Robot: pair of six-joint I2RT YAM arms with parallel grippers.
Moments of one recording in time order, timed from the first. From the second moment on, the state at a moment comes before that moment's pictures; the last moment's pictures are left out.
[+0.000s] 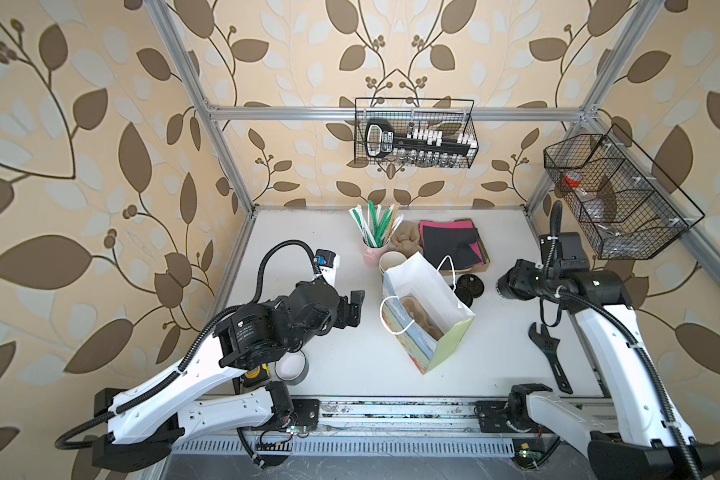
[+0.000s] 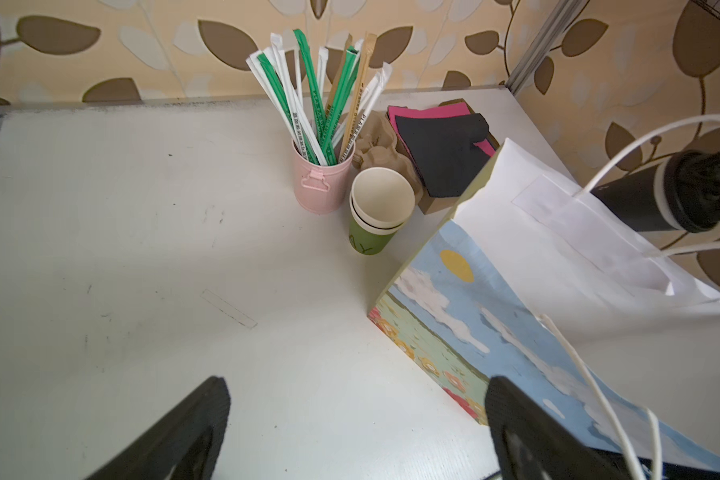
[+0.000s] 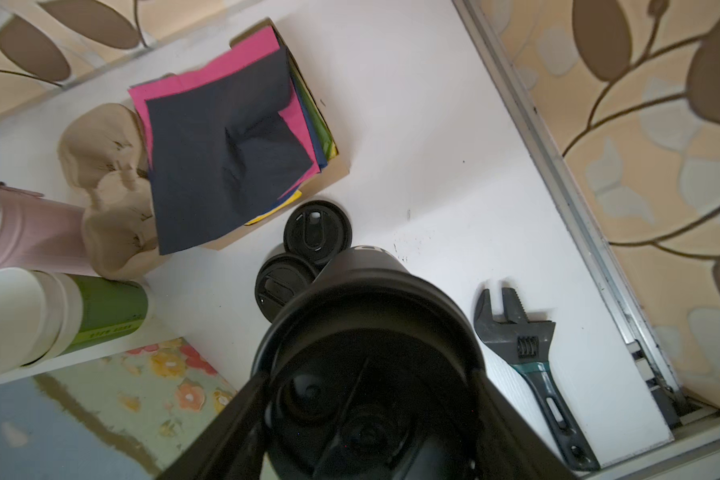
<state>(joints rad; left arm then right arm) -0.99 0.89 1.22 -0.98 -0.49 -0.59 0.05 1.03 1.29 -1.16 0.22 0.41</state>
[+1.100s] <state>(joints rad) -0.84 0.86 1.09 -0.86 -0.61 -0.47 0.38 1.05 2.00 -1.36 0.18 0.49</state>
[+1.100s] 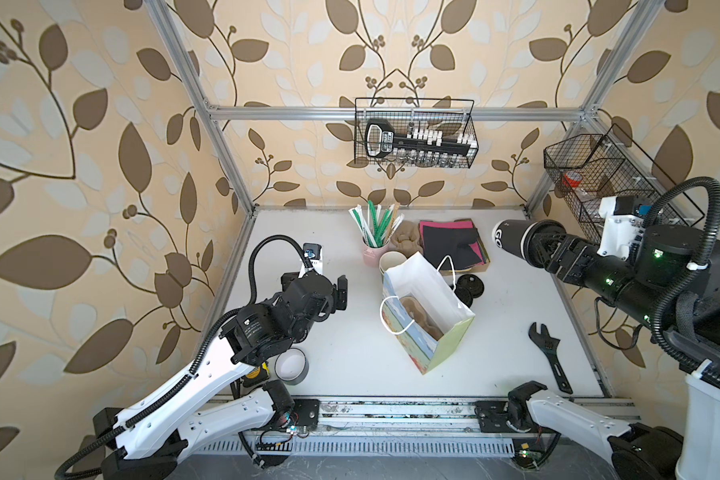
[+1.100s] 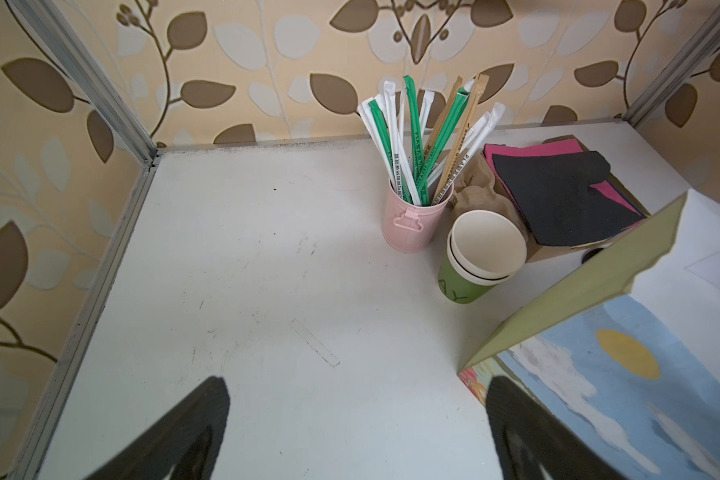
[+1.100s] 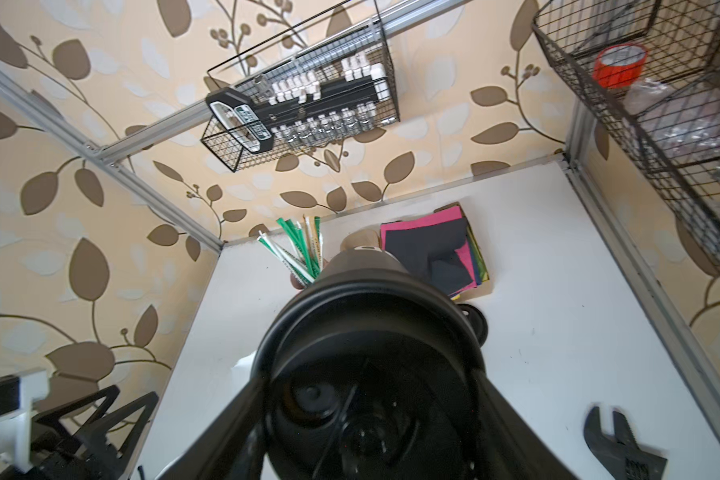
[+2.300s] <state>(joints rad) -0.83 0.86 1.07 -0.84 -0.61 -0.45 1.10 1.36 2.05 -1.55 0.52 0.57</state>
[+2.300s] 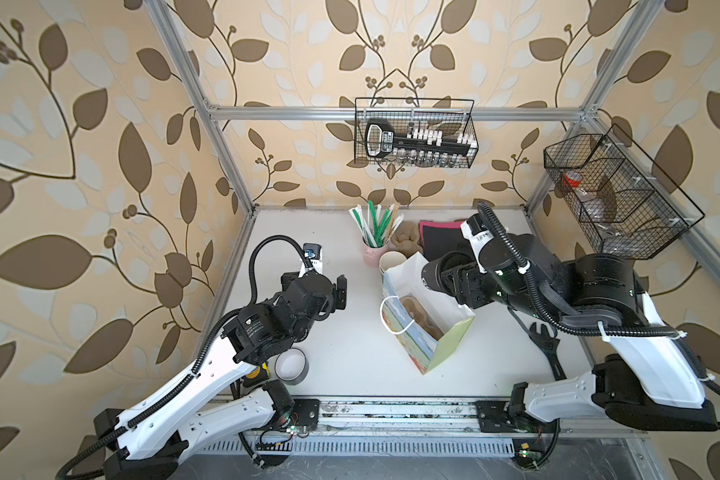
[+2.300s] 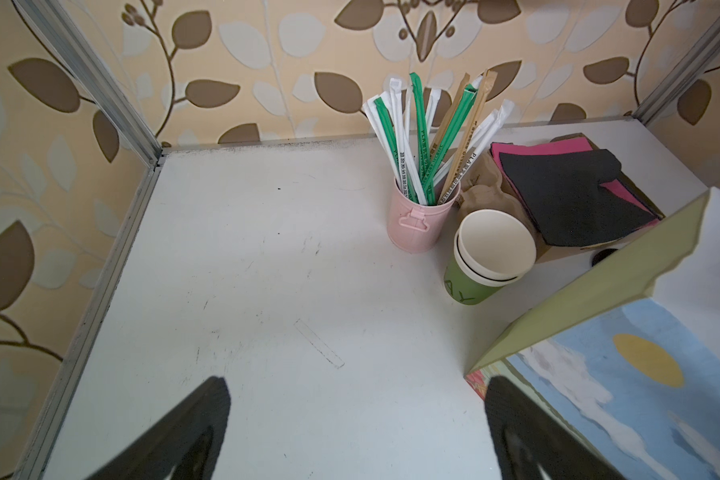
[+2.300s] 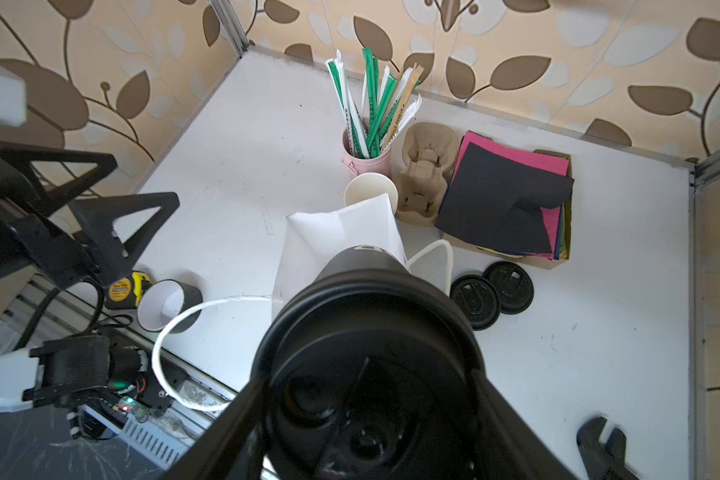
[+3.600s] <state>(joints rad) -0.83 0.86 1.07 -0.84 -0.61 -0.45 1.03 1.51 1.78 -1.57 0.33 0.45</state>
